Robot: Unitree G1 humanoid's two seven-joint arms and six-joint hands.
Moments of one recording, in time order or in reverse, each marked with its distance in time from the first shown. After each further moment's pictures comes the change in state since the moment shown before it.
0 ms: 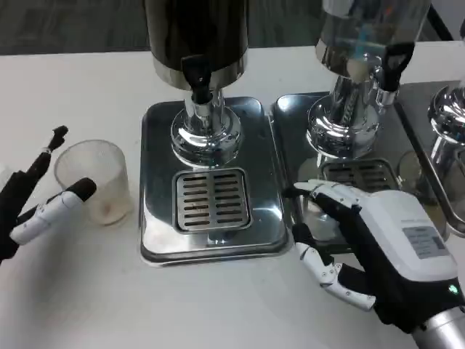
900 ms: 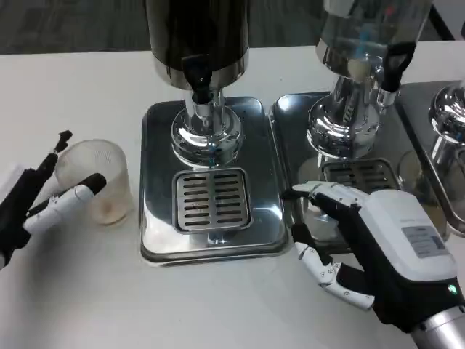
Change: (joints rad) left arm -0.194 0.005 -0.133 0.306 0.072 -0.028 0.106; right arm 0.001 0.002 0.005 -0.007 0.000 0.007 0.000
